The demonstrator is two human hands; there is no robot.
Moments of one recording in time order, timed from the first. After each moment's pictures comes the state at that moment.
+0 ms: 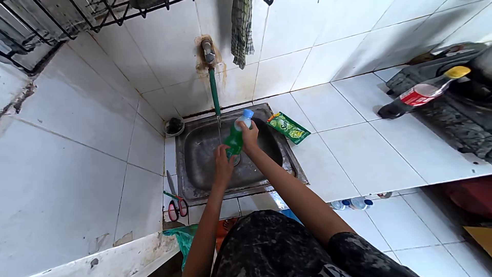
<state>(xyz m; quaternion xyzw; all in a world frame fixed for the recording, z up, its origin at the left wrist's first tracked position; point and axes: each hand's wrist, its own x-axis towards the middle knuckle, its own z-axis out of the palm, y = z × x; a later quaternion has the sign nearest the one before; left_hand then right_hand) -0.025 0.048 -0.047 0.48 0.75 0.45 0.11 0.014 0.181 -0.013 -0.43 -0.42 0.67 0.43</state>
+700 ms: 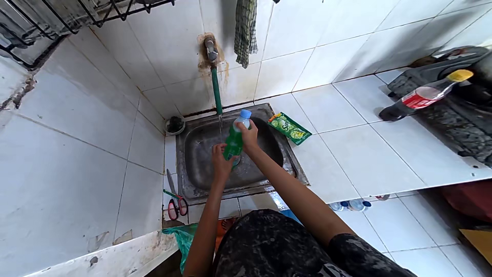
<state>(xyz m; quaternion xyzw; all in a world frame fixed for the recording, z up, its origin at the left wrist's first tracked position) -0.028 0.049 -0.038 0.39 0.76 0.50 0.14 0.014 0.178 -0.014 -0.40 -0.46 0.67 0.42</state>
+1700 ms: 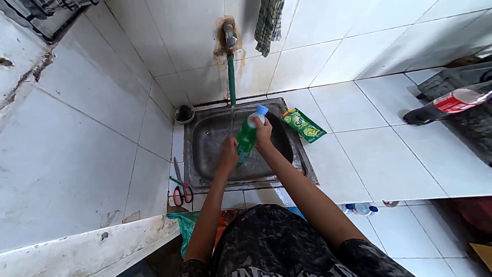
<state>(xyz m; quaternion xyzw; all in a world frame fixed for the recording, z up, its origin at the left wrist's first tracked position) -0.043 0.048 -0.046 0.49 0.72 0.46 0.18 0.019 0.174 -0.018 -0.43 -0.43 0.67 0.42</state>
